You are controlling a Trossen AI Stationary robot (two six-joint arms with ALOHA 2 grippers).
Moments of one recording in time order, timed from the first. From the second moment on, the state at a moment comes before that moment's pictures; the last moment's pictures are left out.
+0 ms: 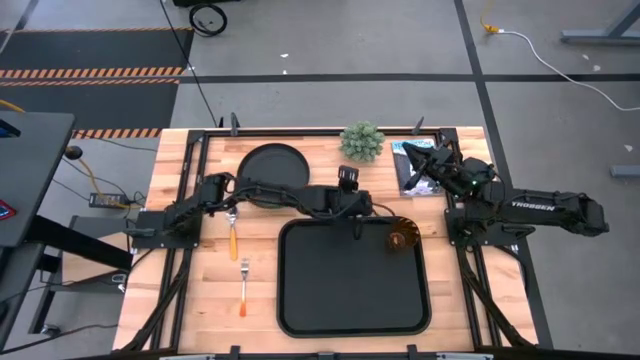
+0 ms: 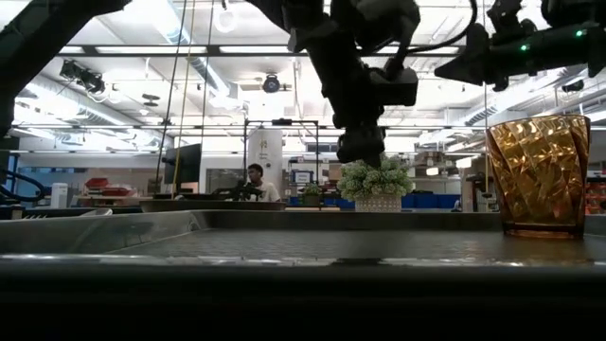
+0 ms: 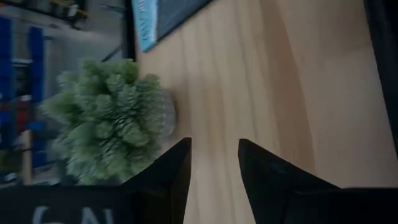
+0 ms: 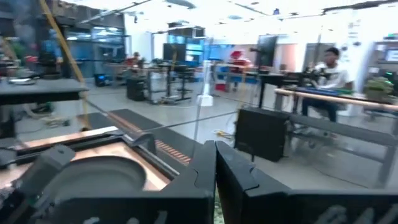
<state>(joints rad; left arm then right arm) -0.01 2.25 1.84 -0.52 -0.68 0.49 -0.31 0.51 0.24 0.42 0.43 -0.10</state>
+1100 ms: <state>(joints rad) -0.13 1.77 1.34 -0.51 -0.45 0.27 -0.14 1.19 0.73 0.30 0.45 0.26</state>
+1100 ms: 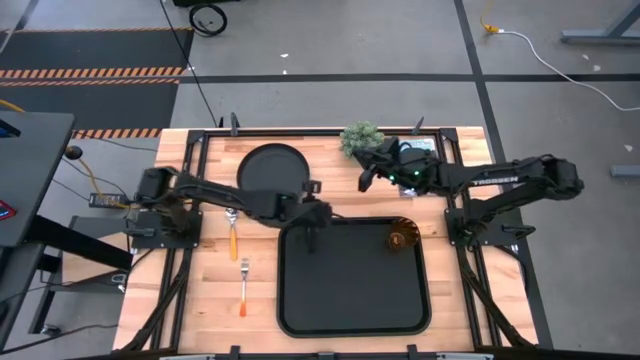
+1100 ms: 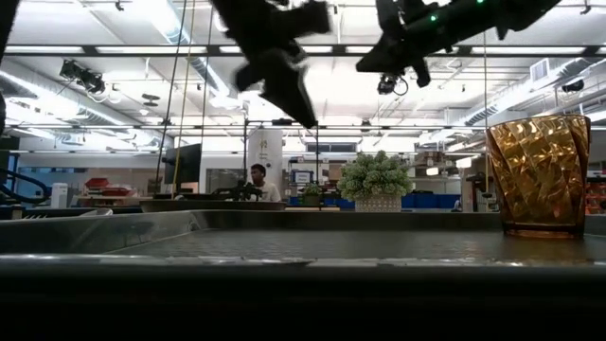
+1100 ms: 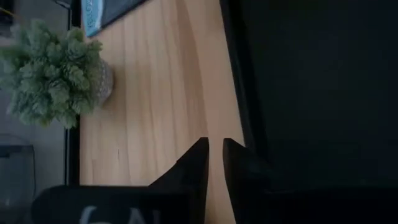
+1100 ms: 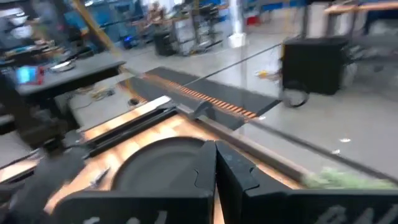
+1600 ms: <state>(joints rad) -0.12 1.33 0.87 -0.13 -0.37 0.20 -0.13 1.44 0.96 0.28 0.40 0.26</state>
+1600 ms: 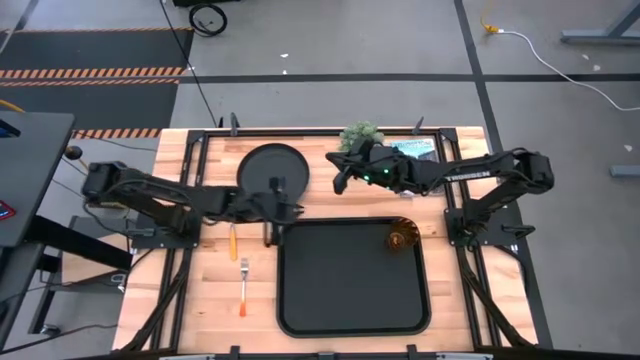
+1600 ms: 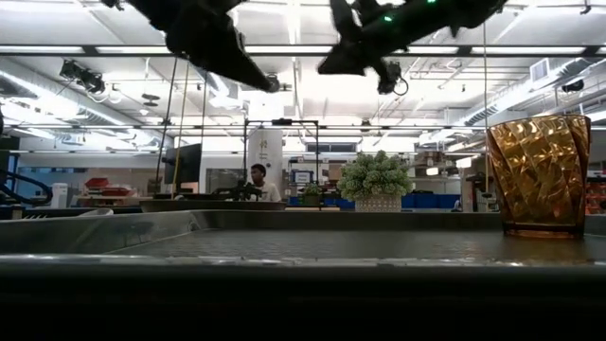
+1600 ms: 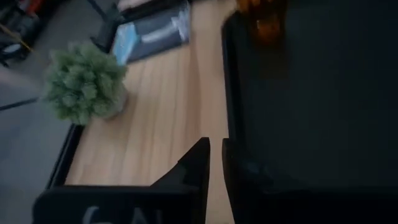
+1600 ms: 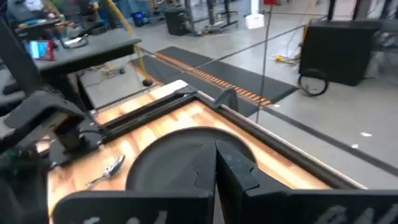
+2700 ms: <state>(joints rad) -0.09 0.50 0.41 -0.10 -0.40 -0.05 -0.12 1.63 1.24 0.13 0.35 0.15</state>
